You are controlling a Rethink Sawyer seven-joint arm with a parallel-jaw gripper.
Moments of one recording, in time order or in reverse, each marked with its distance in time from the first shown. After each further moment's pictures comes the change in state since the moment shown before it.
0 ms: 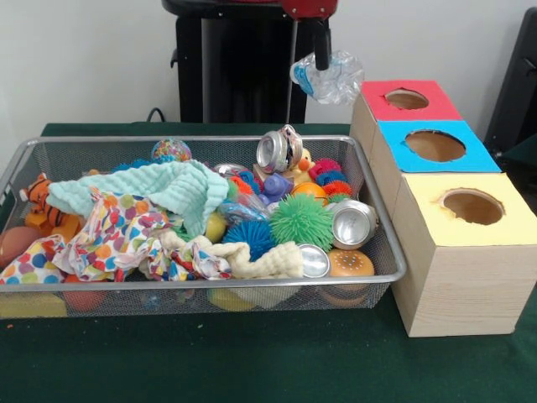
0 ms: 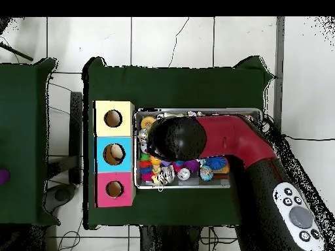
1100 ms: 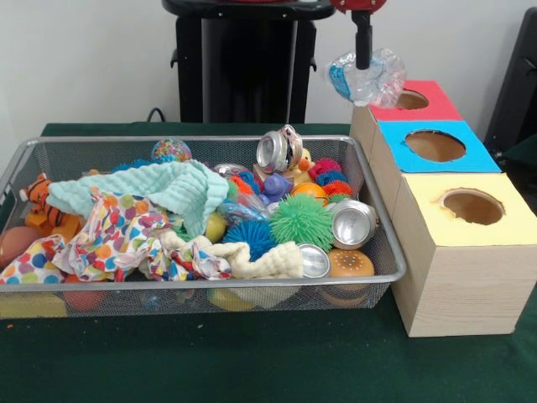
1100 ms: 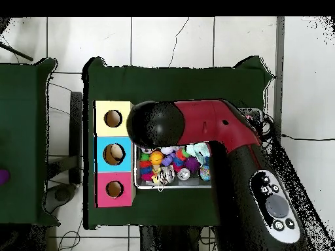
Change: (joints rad) arm 0.136 0.024 -0.079 -0.124 0.018 0.039 0.001
